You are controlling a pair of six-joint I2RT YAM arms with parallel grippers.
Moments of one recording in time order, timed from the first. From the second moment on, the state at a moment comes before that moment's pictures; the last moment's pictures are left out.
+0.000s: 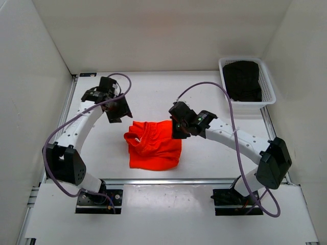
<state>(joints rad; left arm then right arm) -0.19 1.49 1.36 -0.93 0.10 -0.57 0.93 1.48 1.27 -0.74 0.13 0.69</state>
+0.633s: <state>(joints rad) -0.50 1.95 1.53 -0.98 0.05 -0.54 0.70 1.33 1.07 -0.71 0.02 0.75</state>
